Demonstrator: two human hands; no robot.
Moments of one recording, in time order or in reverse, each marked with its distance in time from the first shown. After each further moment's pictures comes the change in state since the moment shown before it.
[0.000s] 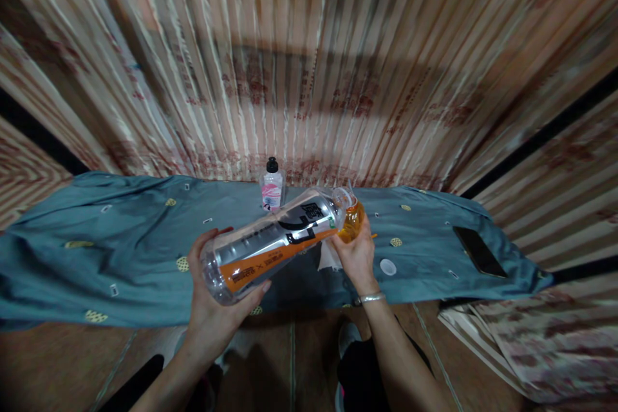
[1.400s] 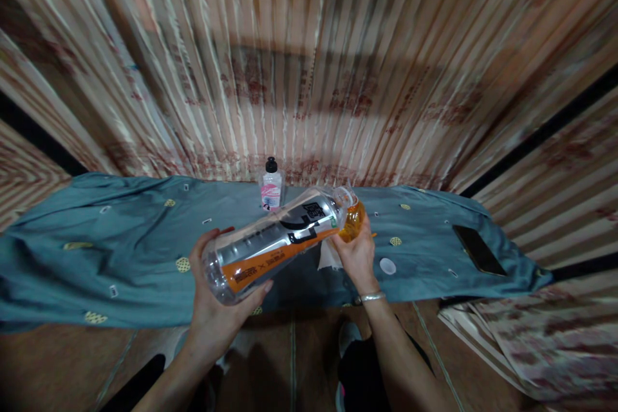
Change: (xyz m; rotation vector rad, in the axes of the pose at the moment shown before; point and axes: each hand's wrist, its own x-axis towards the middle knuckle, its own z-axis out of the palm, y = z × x) left_hand 0.002 0.004 0.003 0.026 -0.002 0.008; right_hand 0.000 0.001 0.000 0.000 0.016 -0.023
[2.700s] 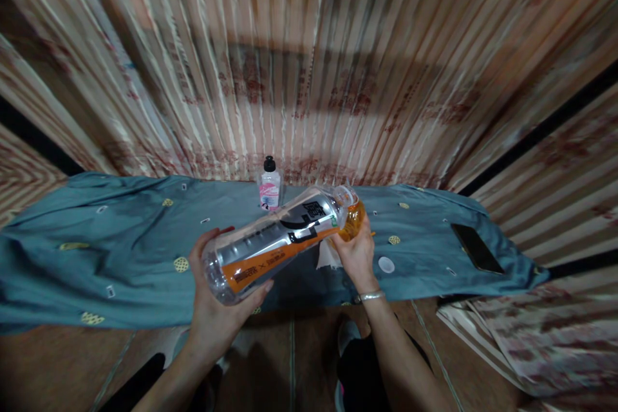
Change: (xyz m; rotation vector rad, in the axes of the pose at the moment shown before) left_hand 0.000 -0.001 0.002 0.008 -0.001 0.031; right_hand 0.000 0.000 -0.002 0.023 -0.002 0.012
